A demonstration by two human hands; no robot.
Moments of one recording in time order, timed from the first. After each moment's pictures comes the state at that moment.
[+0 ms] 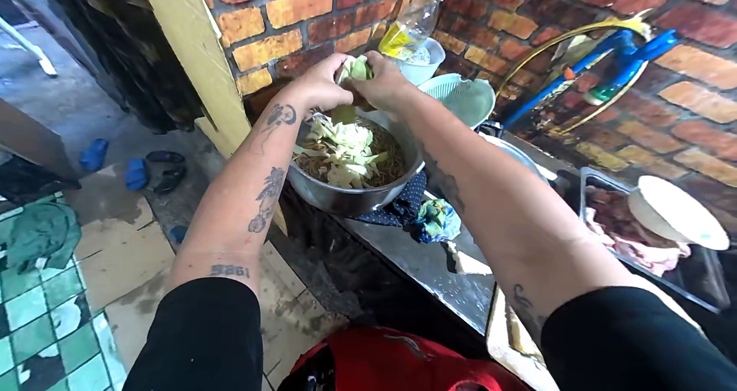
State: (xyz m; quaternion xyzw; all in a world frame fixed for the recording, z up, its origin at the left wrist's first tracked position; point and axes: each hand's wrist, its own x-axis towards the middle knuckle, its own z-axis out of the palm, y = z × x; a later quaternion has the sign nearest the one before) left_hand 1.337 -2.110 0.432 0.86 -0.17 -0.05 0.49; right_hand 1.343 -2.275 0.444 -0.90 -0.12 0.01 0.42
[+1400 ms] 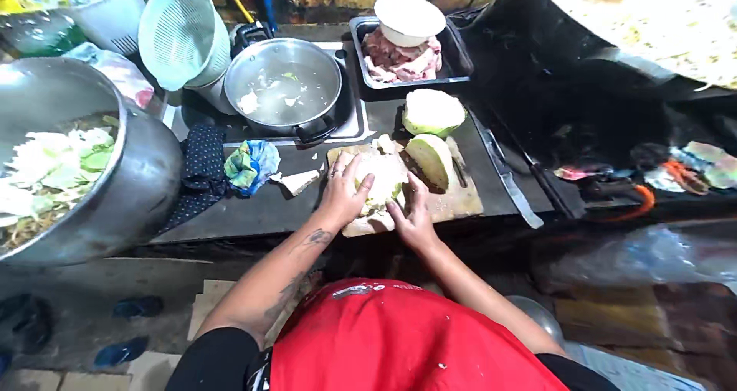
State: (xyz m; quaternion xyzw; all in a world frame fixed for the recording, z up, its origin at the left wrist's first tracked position) left_hand 1.046 -2.471 0.236 0.79 -0.46 -0.13 0.37; right_hand 0.878 -2.578 0.198 -0.82 0.24 -0.32 0.42
